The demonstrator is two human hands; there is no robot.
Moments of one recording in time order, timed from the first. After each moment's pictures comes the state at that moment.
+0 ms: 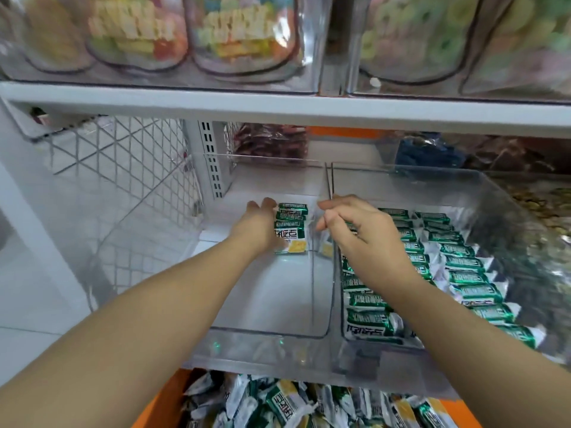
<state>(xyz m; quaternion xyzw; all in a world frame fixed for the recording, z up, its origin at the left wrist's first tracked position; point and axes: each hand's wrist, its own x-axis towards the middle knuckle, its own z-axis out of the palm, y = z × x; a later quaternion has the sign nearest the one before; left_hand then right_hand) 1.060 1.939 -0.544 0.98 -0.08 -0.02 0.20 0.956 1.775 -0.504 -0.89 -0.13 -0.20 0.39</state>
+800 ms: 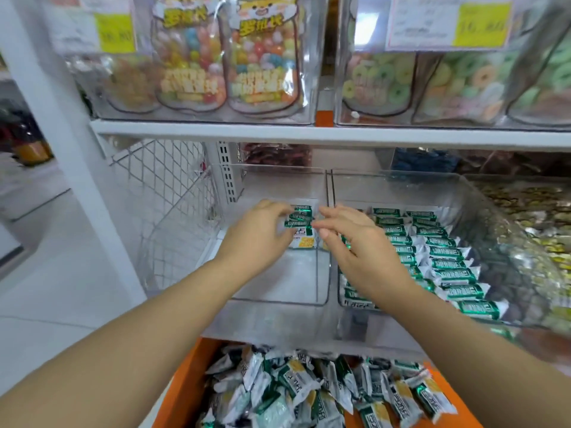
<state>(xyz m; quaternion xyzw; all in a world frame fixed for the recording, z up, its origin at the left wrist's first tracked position) 0.957 1.958 -0.489 0.94 -0.16 0.12 0.26 0.910 1.784 -0.492 -0.91 -0.17 -0.18 0.34</state>
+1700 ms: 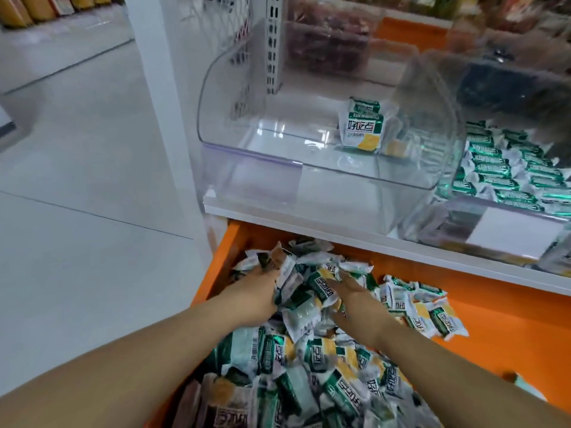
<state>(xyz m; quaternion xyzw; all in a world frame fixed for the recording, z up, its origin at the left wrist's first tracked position) 0.856 2.044 -0.706 0.93 -0.12 -0.29 0.18 0.840 1.828 -0.721 -0.96 -0.12 0.24 0.12</state>
